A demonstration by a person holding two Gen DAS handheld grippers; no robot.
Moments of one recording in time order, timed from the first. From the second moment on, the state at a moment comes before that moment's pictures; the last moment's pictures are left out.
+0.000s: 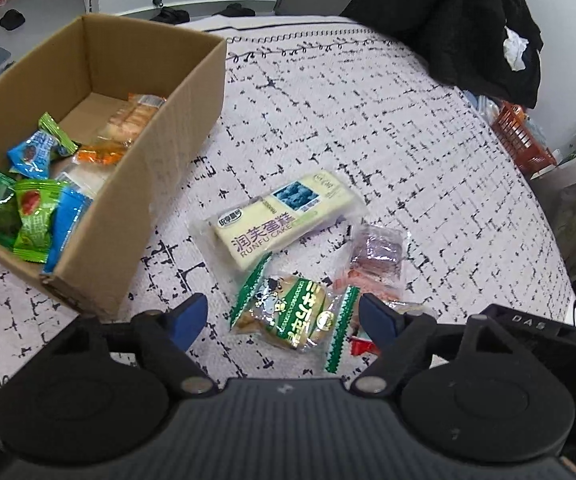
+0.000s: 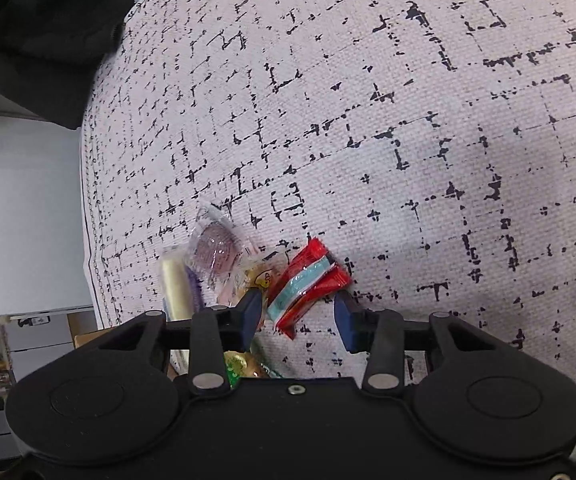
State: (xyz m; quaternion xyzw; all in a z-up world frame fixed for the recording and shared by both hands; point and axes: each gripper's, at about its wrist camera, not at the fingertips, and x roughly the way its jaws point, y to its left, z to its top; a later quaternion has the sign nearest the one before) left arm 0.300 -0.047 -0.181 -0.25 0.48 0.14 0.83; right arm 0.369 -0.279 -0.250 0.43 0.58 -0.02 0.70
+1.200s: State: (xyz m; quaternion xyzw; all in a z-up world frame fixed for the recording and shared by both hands) left arm 0.313 -0.043 -0.200 -0.24 0.50 0.14 0.82; right arm 0.381 -0.257 -0.237 0.36 0.56 -0.01 0.75
